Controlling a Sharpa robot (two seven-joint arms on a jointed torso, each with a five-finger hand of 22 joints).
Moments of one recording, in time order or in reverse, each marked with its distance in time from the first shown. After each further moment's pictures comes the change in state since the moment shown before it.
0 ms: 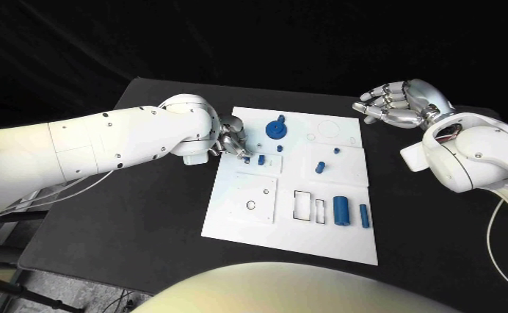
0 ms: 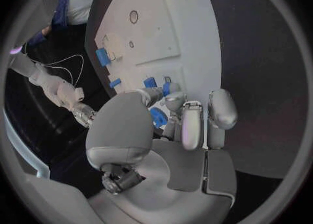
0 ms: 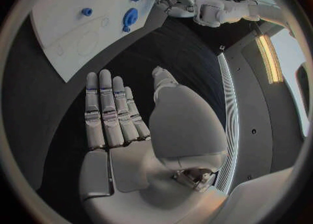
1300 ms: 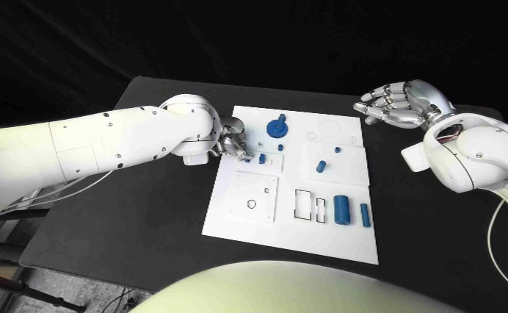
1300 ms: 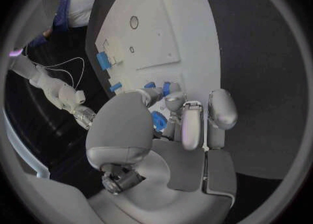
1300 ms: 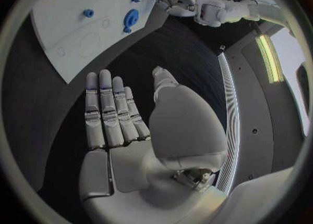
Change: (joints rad) left arm -0.005 -0.004 0.000 0.009 -0.006 0.019 -0.001; left_hand 0.001 0.001 0.004 0.002 0.000 0.004 -0.001 -0.001 -0.001 0.003 0.004 0.000 -0.001 0.000 0.000 0.000 0.000 0.000 0.000 0.000 0.000 0.000; right arm -0.004 0.003 0.000 -0.007 0.004 0.006 0.001; right_hand 0.000 0.000 -0.003 0.003 0.000 0.000 0.000 0.004 -0.001 -0.004 0.004 0.000 -0.001 0.000 0.000 0.000 -0.001 0.000 0.000 0.000 0.000 -0.002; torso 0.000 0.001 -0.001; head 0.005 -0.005
